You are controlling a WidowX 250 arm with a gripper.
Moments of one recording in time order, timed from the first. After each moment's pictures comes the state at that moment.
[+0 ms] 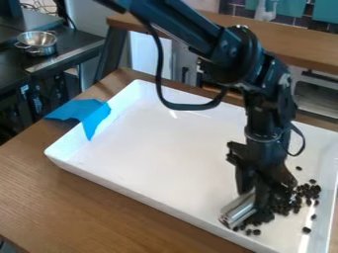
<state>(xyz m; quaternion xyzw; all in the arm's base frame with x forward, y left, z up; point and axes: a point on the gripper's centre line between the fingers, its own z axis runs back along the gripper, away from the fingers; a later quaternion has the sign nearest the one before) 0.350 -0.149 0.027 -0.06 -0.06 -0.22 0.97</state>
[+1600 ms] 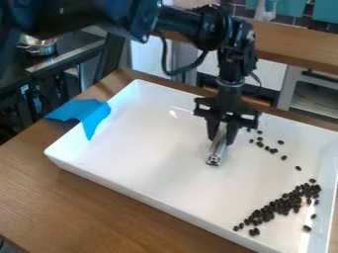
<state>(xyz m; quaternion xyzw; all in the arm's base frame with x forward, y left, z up) 0.450 -0.048 0.032 -0.01 -0.06 0.08 0.99</state>
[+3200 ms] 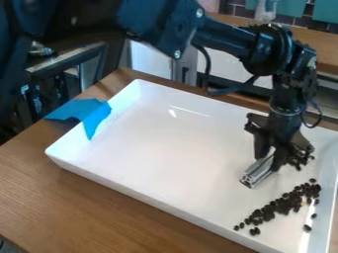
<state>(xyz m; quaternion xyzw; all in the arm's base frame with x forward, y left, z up) 0.421 -0.152 0.026 -0.01 -0.08 -0.17 0.98</state>
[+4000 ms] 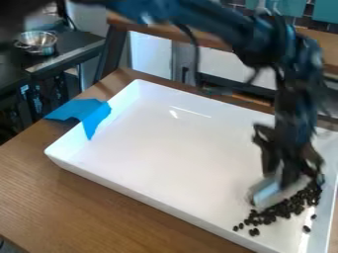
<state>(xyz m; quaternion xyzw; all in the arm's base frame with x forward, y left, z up) 0.402 -0.138 0.050 -0.03 -0.09 -0.18 0.98</state>
